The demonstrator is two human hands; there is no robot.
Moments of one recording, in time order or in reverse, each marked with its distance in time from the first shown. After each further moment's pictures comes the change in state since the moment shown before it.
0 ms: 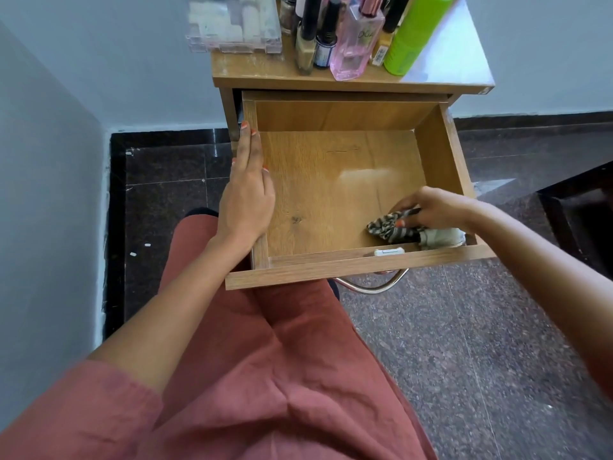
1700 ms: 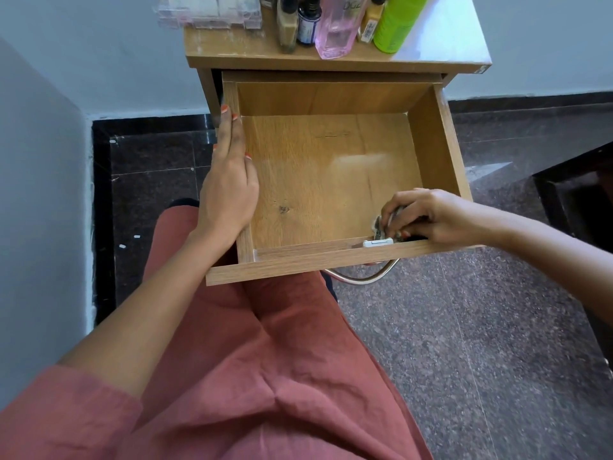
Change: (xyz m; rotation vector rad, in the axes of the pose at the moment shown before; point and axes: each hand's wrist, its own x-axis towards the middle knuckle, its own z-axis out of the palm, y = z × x) left_hand -0.001 0.003 -0.003 -0.018 -0.025 -0.010; right_hand -0.025 0.020 0.013 -0.122 0.111 -0.608
